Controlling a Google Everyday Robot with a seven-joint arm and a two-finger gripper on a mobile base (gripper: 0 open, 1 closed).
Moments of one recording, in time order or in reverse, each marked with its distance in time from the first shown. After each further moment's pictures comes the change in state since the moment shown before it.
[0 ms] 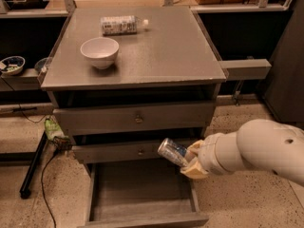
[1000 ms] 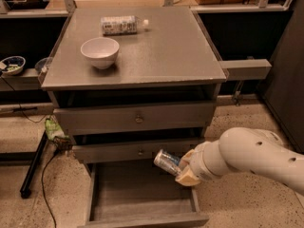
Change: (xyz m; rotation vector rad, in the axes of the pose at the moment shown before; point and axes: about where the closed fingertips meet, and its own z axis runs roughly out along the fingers) arm 0.022 0.017 0.058 -0.090 0.050 0.009
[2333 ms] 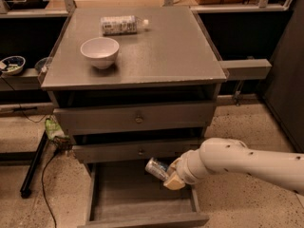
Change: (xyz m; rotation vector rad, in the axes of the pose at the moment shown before) arm 0.019 -0.001 0.103 -0.085 -0.031 0.040
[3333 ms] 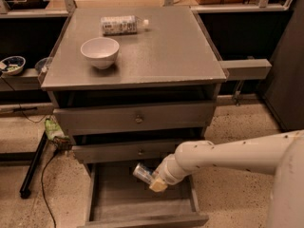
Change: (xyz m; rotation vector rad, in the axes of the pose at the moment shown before) arm -0.013 0.002 0.097 -0.079 0.036 0.019
